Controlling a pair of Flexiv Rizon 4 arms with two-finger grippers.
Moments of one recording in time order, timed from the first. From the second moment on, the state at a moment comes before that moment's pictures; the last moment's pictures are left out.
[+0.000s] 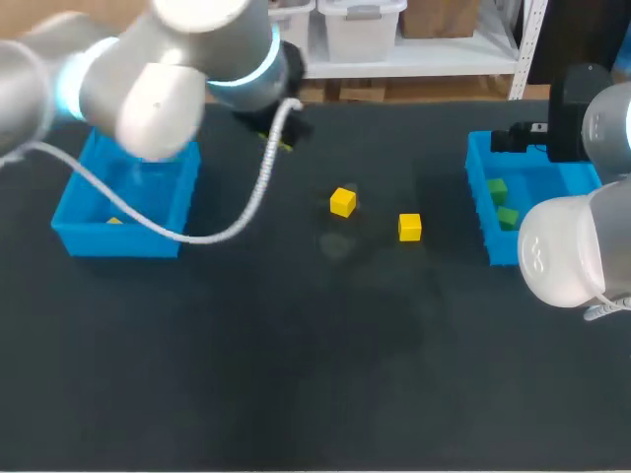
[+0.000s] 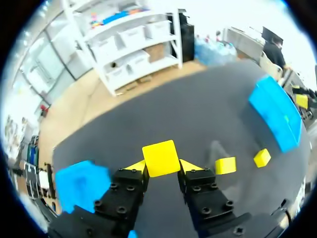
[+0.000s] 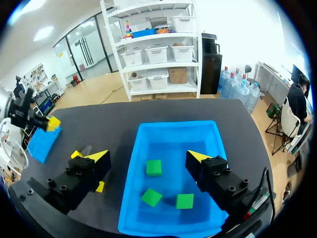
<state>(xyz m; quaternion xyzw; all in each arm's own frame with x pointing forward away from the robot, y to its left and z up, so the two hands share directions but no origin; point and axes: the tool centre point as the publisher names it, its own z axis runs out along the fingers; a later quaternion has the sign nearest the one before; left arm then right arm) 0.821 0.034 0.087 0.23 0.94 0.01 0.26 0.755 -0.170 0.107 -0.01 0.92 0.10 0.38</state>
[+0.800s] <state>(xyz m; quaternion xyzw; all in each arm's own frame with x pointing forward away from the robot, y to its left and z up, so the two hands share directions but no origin) 0.735 0.232 0.105 0.06 0.95 0.09 0.28 0.755 -0.170 0.107 -0.01 0.92 0.10 0.38</state>
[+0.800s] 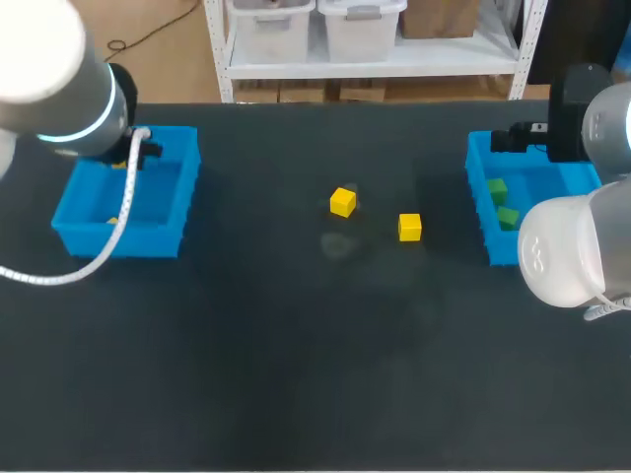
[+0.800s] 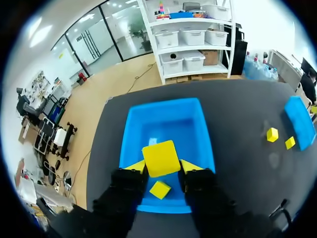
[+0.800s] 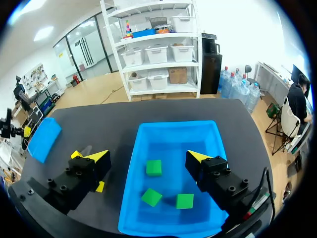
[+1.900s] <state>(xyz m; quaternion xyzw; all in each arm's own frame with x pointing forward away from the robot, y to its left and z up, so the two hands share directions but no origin) 0.693 -0.011 0.124 0.38 0.89 -0.06 0.23 0.755 -0.170 0.107 -0.01 0.92 0.10 0.38</state>
